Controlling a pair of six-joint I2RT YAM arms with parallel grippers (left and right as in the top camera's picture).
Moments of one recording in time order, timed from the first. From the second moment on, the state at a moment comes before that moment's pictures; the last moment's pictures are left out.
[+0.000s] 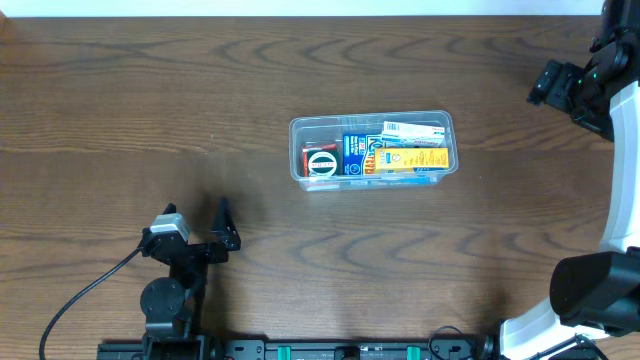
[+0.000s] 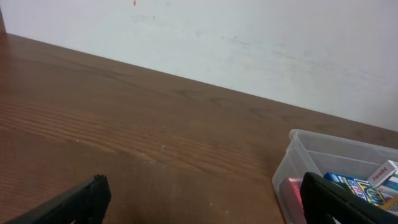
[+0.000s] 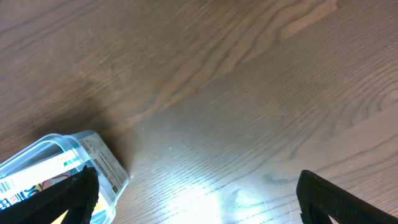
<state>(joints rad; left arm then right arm) 0.00 0.01 0.02 -0.11 0.02 -0.27 -0.20 1.78 1.91 -1.35 0.12 0.35</state>
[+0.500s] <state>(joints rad) 0.00 0.01 0.02 -0.11 0.02 -0.27 0.11 1.42 1.71 -1.30 0.12 0.35</state>
